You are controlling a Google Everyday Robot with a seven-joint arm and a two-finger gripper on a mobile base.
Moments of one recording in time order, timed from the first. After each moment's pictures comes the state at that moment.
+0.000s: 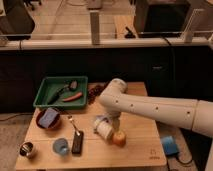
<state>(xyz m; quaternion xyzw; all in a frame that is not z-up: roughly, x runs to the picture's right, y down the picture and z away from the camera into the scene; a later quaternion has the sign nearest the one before) 0.013 0.152 0.764 -0.27 -0.07 -0.20 0.94</state>
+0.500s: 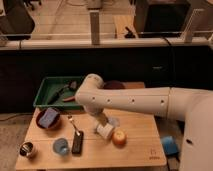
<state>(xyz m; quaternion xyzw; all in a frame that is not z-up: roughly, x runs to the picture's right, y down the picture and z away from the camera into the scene) -0.066 0.138 0.748 -0.25 -0.11 -0.42 0.87</state>
